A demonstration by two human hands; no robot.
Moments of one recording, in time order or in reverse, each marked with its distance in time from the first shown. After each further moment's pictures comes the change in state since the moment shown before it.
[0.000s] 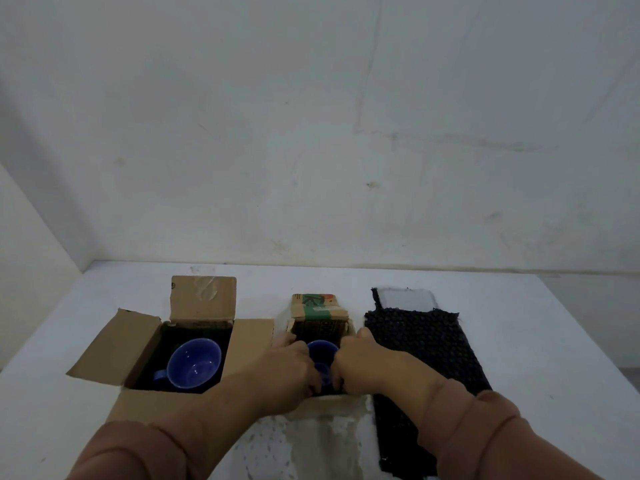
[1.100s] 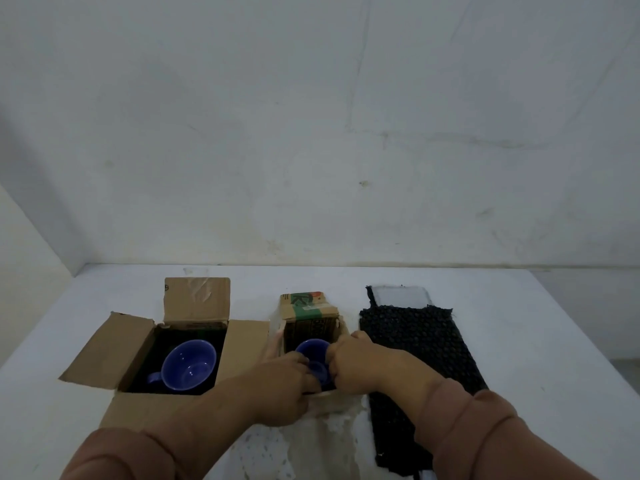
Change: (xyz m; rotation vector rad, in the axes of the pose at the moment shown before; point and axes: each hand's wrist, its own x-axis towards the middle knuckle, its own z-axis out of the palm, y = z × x) left_hand -0.011 0.012 -0.011 -0.133 -0.191 -0.041; right_hand 0.004 0.006 0.011 0.101 0.044 0.000
